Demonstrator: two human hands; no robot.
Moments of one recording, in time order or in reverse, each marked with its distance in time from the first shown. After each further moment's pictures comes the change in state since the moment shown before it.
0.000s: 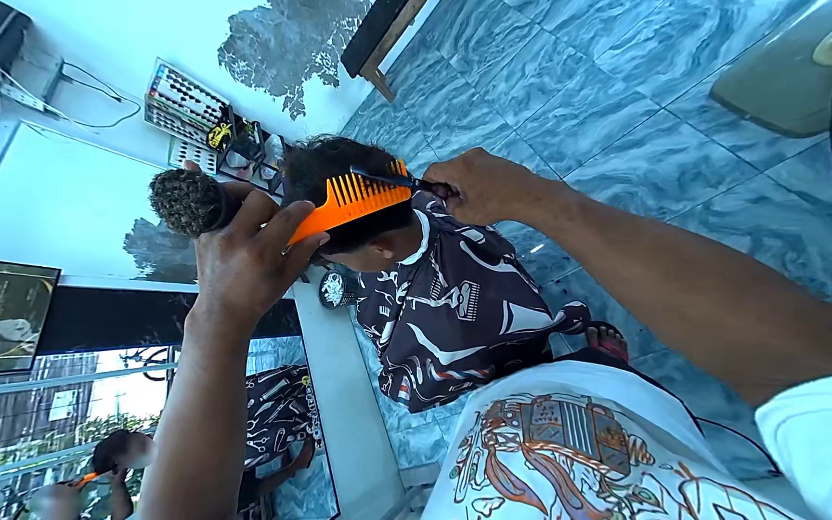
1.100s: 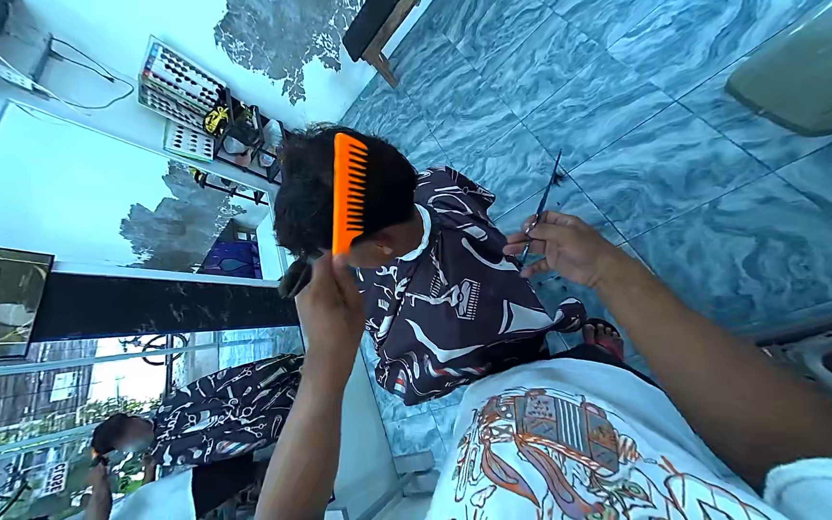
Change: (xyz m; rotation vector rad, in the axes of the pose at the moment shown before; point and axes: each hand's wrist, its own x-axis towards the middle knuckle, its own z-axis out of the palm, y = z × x) left_hand -0.037 0.116 0.060 -0.309 -0.004 -0.753; right_hand -0.137 0.069 0.070 1.273 0.278 0.860
